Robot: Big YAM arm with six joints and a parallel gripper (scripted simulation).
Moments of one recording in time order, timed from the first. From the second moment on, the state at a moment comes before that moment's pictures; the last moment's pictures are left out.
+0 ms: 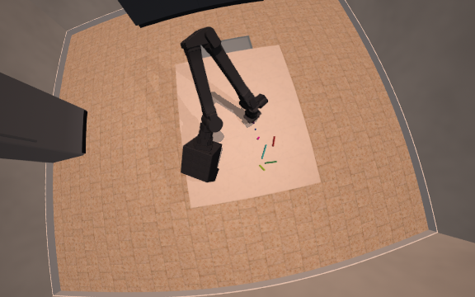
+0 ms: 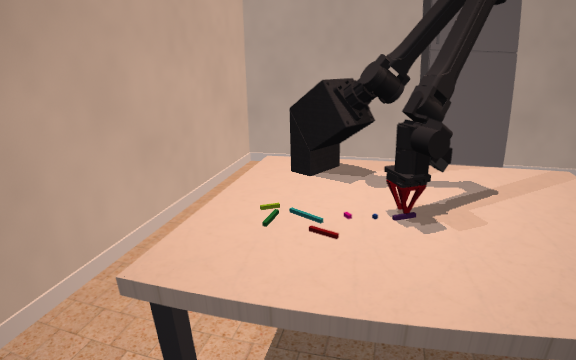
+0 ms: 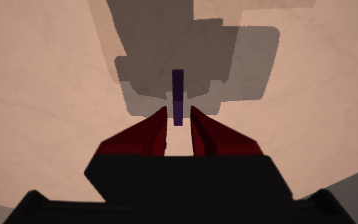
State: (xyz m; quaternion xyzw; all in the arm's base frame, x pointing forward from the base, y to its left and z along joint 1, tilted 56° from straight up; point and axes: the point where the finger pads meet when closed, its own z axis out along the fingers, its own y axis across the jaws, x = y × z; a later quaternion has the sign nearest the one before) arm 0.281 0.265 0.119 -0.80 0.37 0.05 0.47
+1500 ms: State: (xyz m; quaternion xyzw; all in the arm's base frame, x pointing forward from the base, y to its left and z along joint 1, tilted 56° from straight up) arm 0.287 0.277 0.110 -0.80 0.37 0.05 0.47
